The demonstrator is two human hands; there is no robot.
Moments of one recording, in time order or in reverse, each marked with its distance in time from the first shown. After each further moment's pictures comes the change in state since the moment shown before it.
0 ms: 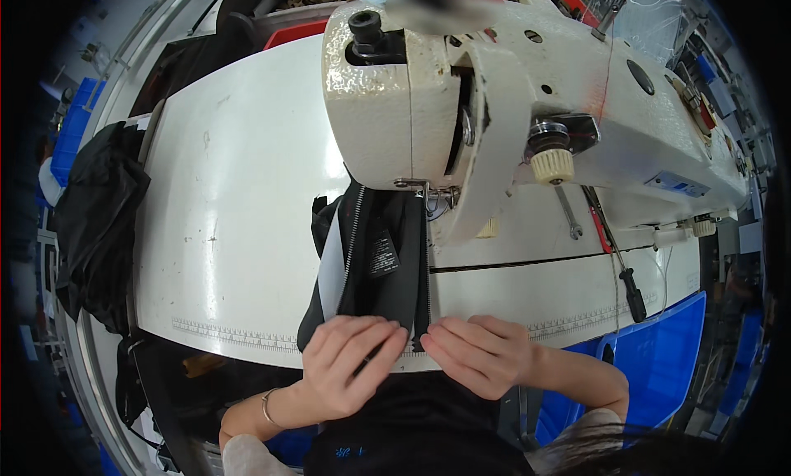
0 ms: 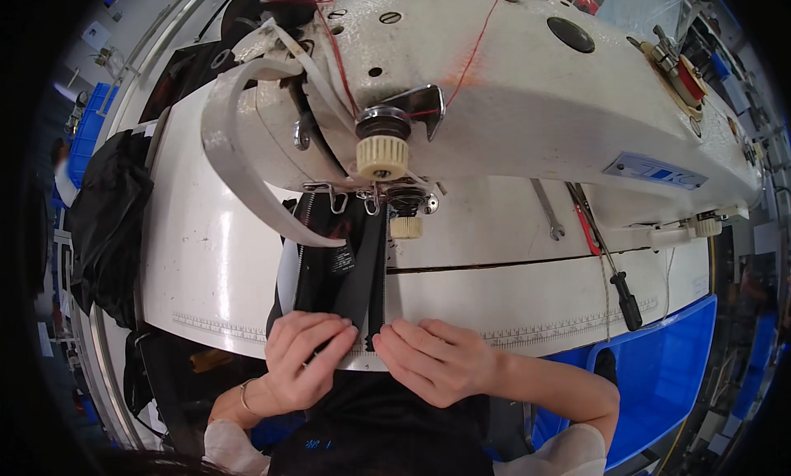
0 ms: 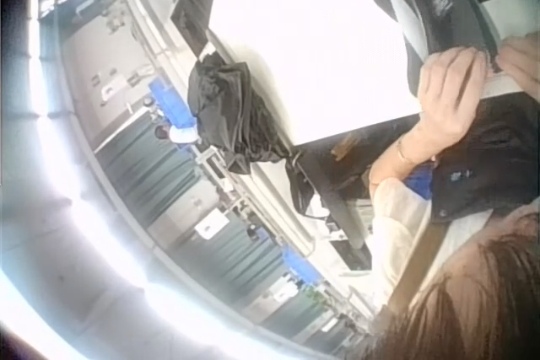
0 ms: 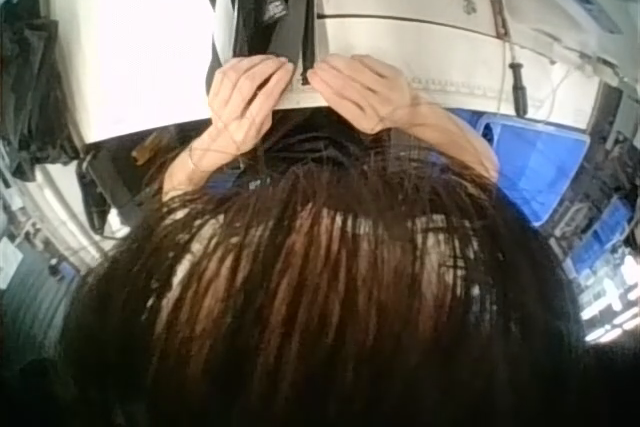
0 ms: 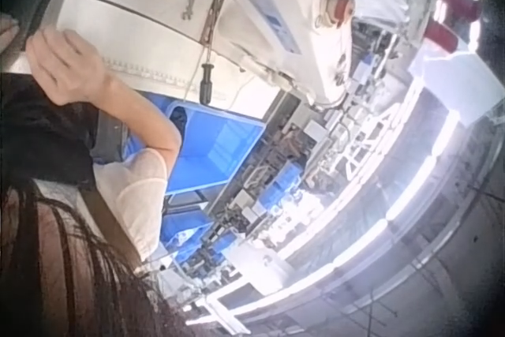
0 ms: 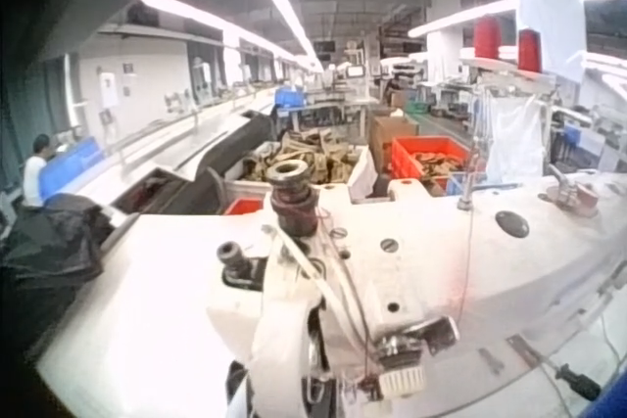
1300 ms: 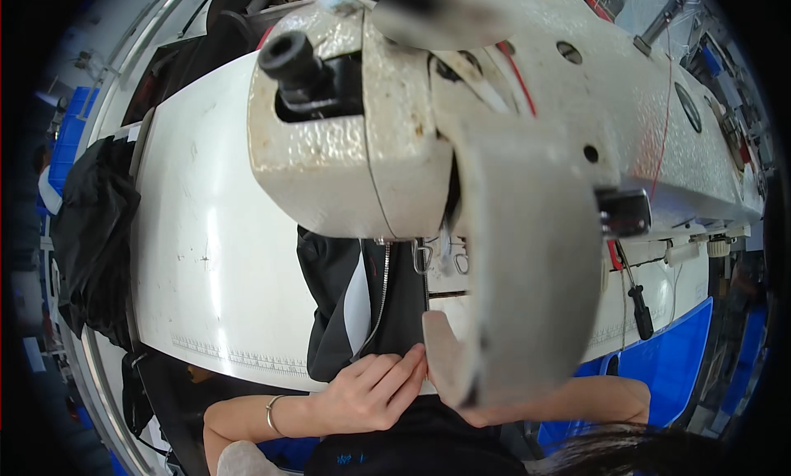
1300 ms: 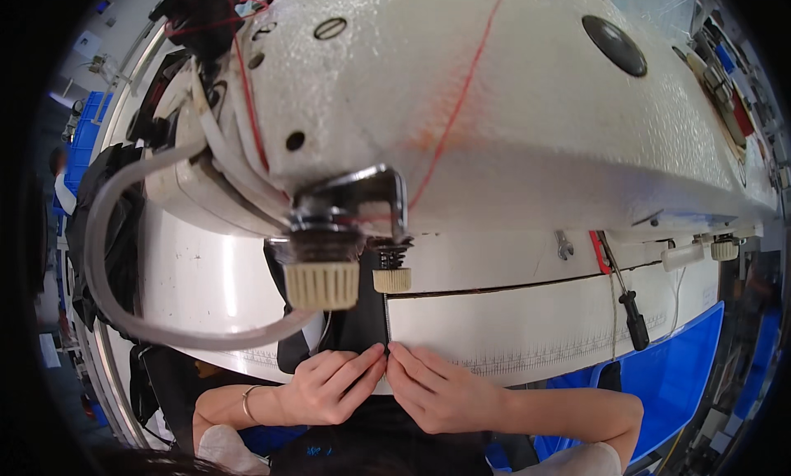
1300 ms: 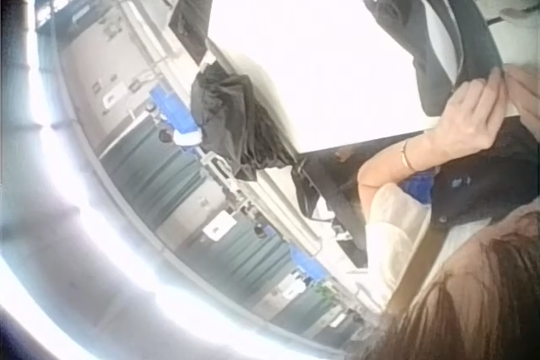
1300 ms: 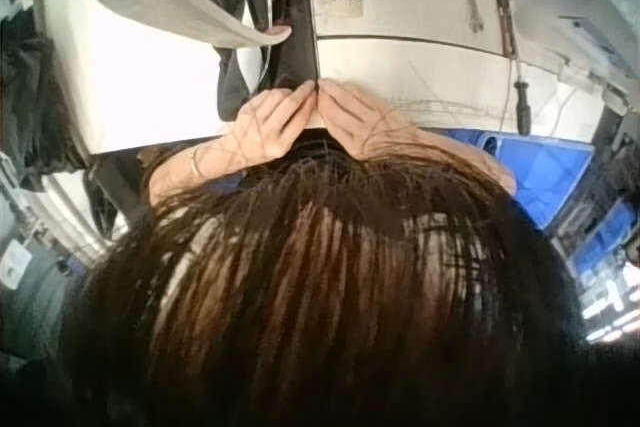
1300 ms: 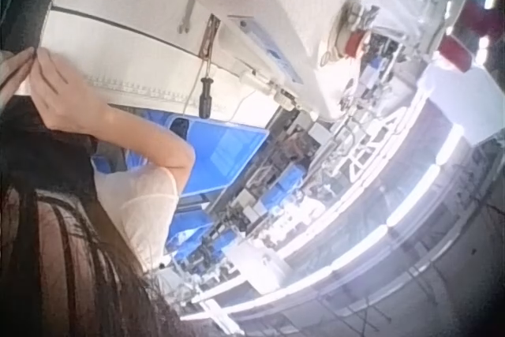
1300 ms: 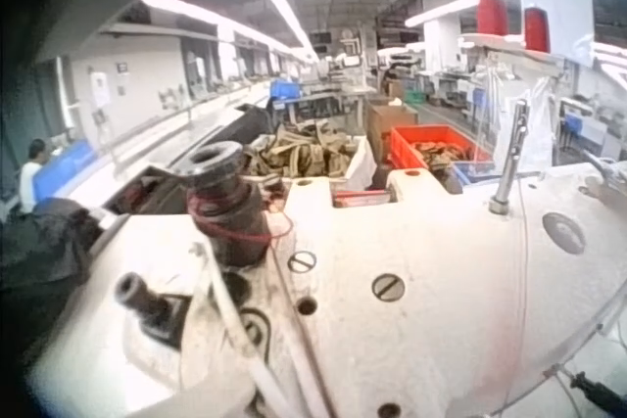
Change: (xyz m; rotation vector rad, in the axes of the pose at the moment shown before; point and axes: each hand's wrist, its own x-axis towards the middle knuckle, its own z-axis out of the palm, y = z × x) left_hand 0.001 -0.002 0.024 0.037 -0.312 0.160; right_hand -0.010 -0.001 -0.010 -0.005 -0.364 -0.005
